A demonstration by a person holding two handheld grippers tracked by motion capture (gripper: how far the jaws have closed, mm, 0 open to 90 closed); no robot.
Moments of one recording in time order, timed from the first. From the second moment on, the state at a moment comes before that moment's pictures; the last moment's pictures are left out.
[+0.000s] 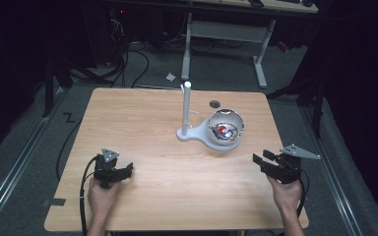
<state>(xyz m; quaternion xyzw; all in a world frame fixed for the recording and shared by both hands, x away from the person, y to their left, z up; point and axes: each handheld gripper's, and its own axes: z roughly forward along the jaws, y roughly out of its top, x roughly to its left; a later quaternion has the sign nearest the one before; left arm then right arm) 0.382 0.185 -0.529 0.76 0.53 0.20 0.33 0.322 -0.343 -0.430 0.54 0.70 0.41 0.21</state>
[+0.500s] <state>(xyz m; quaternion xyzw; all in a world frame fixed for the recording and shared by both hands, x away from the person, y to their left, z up) 0.382 0.185 -0.529 0.76 0.53 0.20 0.33 0.324 -0.338 -0.448 0.55 0.71 0.40 0.20</state>
